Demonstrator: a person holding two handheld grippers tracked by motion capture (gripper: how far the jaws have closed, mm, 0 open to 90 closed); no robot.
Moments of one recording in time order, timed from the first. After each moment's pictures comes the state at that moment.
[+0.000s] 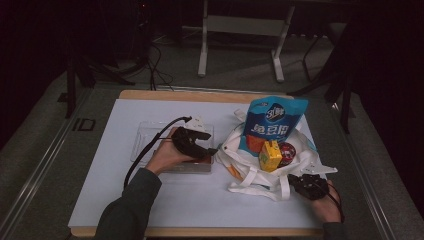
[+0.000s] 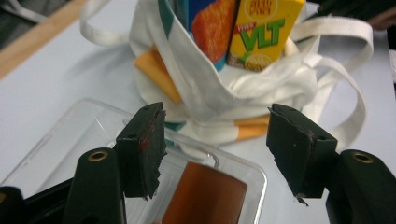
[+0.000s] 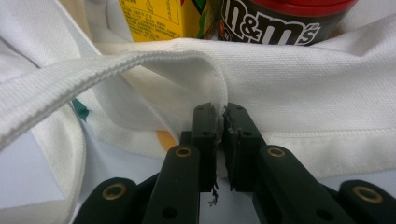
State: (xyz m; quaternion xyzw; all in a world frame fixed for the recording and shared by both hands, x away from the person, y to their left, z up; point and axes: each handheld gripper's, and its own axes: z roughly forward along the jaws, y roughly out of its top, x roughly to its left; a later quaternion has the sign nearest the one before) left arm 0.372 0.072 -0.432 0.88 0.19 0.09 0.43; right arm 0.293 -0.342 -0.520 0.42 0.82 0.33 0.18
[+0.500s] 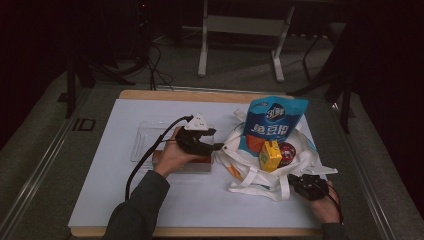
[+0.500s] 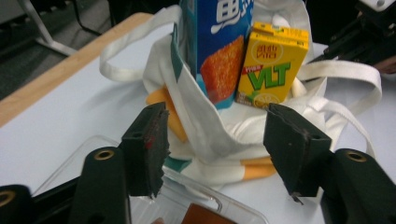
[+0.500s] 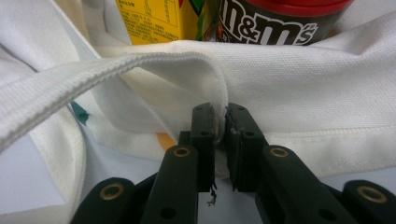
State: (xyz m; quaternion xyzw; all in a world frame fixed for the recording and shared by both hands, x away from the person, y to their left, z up) left arm 0.369 0.061 -0.428 0.84 0.21 0.12 0.48; right arm 0.292 -0.341 -0.520 0.43 0.82 0.34 0.18
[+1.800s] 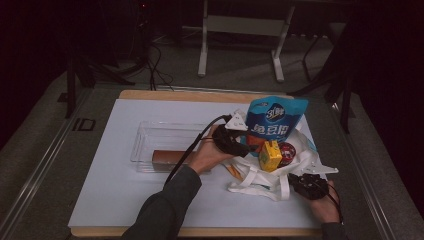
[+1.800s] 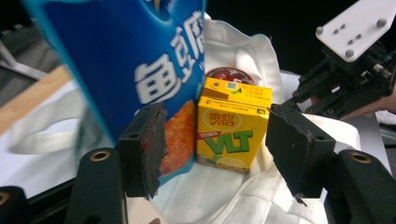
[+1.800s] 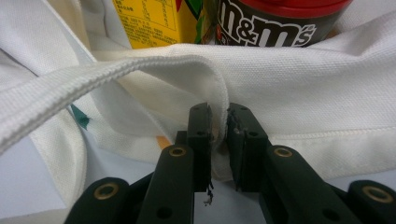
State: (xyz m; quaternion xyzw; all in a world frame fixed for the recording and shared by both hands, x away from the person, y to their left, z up) left arm 0.376 -0.033 -0.419 0.85 0.17 0.09 0.49; right arm 0.294 -0.342 -0.521 0.43 0.81 0.34 0.18
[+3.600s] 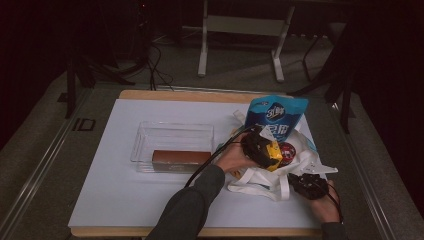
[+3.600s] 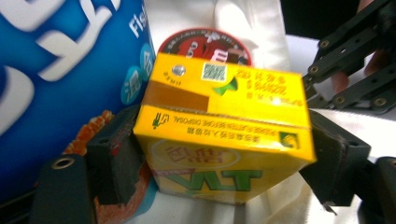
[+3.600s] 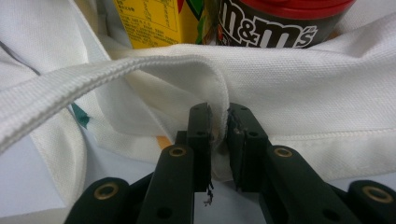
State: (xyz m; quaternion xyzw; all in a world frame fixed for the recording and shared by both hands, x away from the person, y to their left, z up) left arm 0.400 -0.118 -0.471 0.90 0.13 0.04 0.42; right arm 0.294 -0.342 -0.520 0.43 0.82 0.34 0.18
